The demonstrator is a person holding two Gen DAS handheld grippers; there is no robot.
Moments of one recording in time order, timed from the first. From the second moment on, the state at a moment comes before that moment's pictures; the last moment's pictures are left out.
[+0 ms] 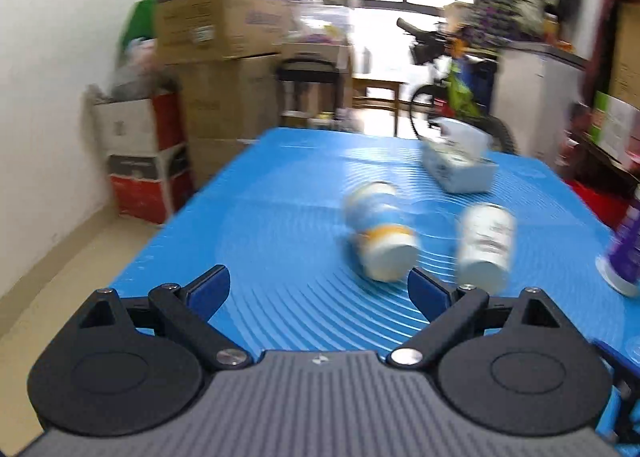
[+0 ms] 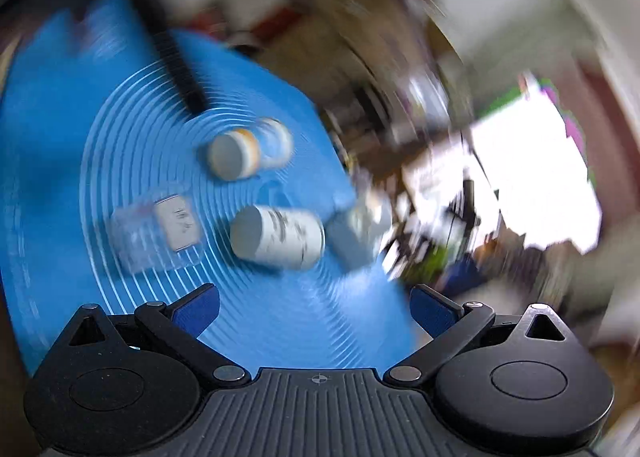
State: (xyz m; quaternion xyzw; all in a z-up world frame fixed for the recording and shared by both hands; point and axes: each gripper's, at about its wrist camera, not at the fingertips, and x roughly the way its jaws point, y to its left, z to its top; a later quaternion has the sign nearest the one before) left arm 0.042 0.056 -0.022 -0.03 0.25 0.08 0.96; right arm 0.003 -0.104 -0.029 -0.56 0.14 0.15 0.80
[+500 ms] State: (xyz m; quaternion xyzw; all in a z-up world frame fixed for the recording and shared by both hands) left arm 0.046 0.095 -0.035 -0.07 0.24 0.12 0.96; right arm -0.018 -0.089 -0.135 -0.92 -0.10 0.22 0.31
